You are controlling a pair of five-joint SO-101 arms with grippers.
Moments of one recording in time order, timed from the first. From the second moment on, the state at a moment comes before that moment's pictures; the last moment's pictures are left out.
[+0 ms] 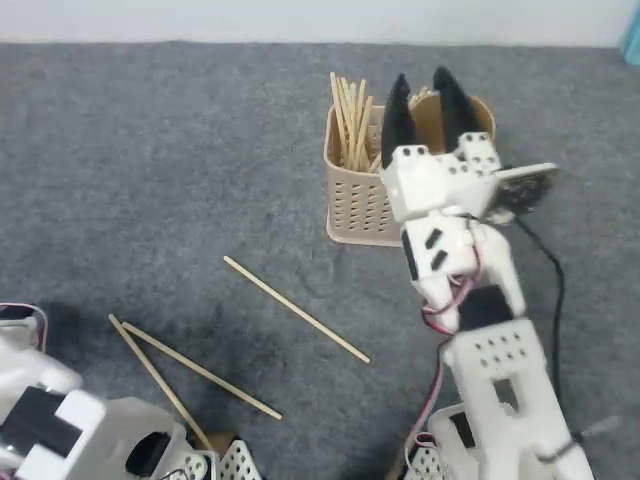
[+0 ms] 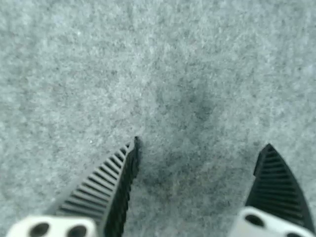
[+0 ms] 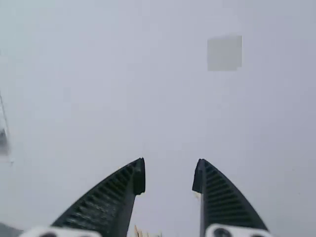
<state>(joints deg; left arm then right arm) -71.2 2.0 46.3 39.5 36.5 -17.5 -52.0 51.1 -6.8 -11.0</state>
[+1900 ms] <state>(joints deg) -71.2 2.0 46.3 39.5 36.5 -50.2 27.8 6.7 33.9 -2.9</state>
